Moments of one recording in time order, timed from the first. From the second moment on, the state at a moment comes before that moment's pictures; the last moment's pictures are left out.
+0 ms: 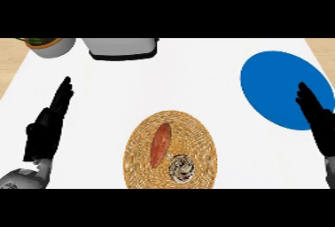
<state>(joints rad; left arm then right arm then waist) -0.11 0.47 -0.26 -1.64 0.06 0.38 0.17 -0.08 -0.57 0.11 -1.48 -0.21 -0.18 0.13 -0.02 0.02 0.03</state>
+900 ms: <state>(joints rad) -0.01 0.35 -0.25 -1.51 0.16 0.38 0.21 0.06 -0.24 0.50 -1.72 0.14 -0.52 -0.13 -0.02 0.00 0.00</state>
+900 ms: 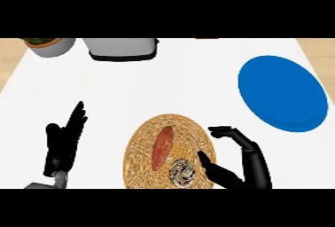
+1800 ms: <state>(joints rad) -0.05 0.32 -0.23 -1.46 0.15 0.34 0.20 -0.02 -0.36 0.74 -1.80 0.68 -0.22 0.40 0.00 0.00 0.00</state>
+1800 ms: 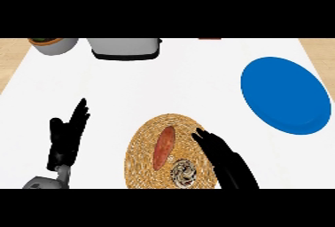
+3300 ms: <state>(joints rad) -0.03 0.20 -0.12 -1.49 0.02 0.24 0.23 -0.10 -0.07 0.67 -1.62 0.77 0.27 0.61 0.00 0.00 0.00</state>
